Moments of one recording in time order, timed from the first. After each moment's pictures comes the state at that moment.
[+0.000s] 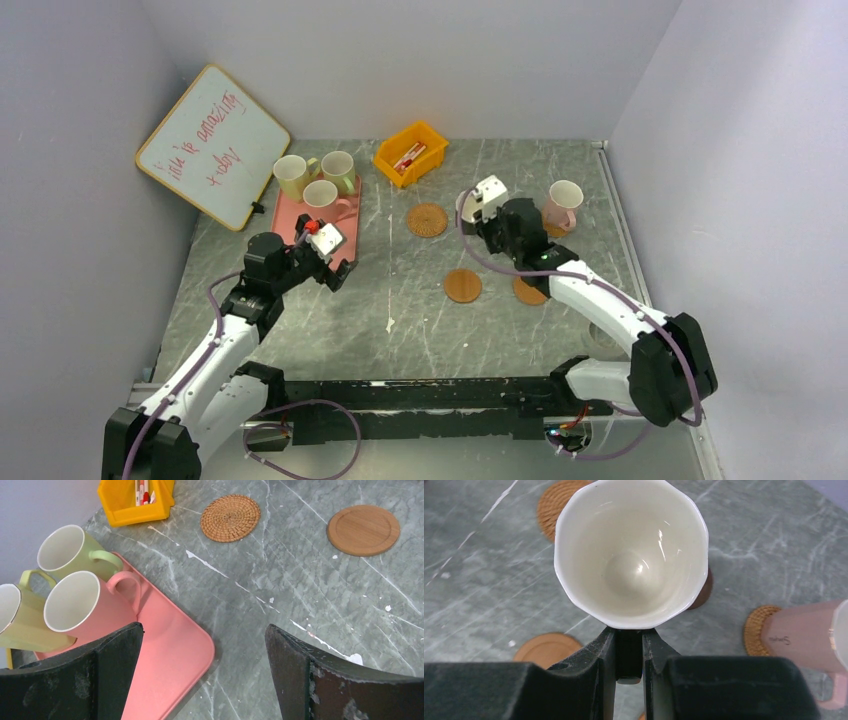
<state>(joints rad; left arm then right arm) -0.27 0.85 0.47 0.10 0.46 0.39 0.52 1.23 0.75 -0.01 0.10 -0.18</state>
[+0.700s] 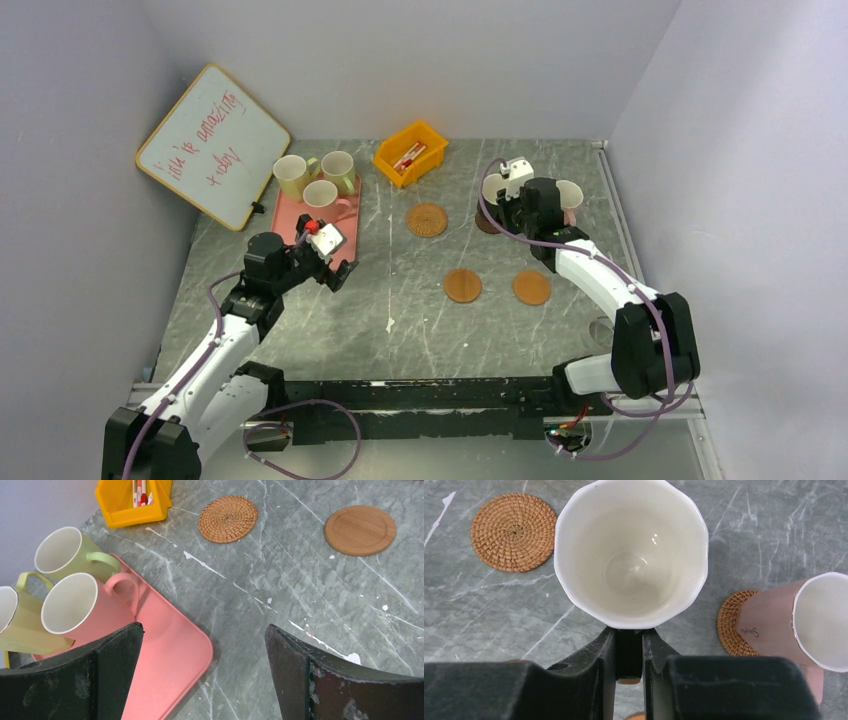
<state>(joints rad) -0.27 0.85 0.47 0.10 0.47 0.39 0.27 1.36 0.85 0.00 0.00 -0.12</state>
